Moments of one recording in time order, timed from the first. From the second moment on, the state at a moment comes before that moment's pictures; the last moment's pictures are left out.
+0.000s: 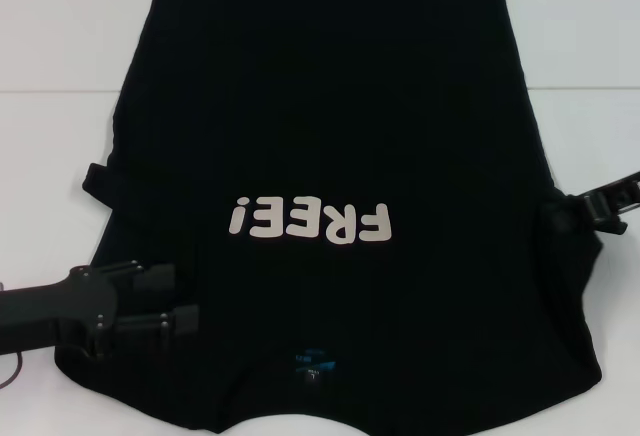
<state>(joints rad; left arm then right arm) -0.41 -2.01 0.53 0.63 2.09 1.73 -1.43 0.75 2.05 -0.82 -1.11 -2.67 -1.60 2.45</state>
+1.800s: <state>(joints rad) -0.41 -2.01 0.53 0.62 2.09 1.73 -1.43 0.75 1.90 -0.77 -0.66 -2.39 -1.36 2.51</state>
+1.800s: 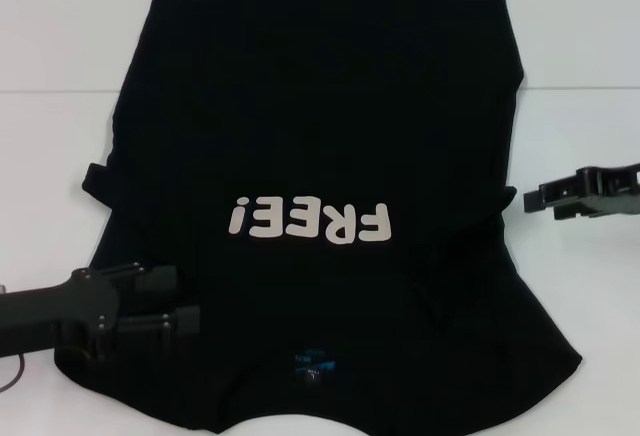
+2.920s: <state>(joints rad) -0.42 -1.97 0.43 0.62 2.09 1.77 -1.65 0.82 1.98 -0.83 -0.54 -2.10 -1.18 2.22</state>
